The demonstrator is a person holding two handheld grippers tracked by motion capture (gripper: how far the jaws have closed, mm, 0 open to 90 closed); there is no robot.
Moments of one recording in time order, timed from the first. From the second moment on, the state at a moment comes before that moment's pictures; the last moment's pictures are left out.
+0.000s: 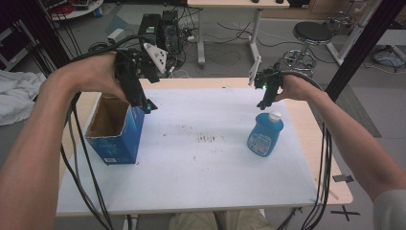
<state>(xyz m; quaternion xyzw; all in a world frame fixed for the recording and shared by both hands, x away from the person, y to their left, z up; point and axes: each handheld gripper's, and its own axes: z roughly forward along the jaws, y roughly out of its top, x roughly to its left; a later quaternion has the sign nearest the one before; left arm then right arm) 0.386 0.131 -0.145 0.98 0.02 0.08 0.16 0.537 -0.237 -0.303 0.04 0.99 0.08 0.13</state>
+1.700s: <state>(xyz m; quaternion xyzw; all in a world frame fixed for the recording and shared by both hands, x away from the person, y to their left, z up) 0.383 0.117 -0.141 0.99 0.02 0.07 0.15 0.536 -0.236 -0.305 0.04 0.99 0.07 0.13</state>
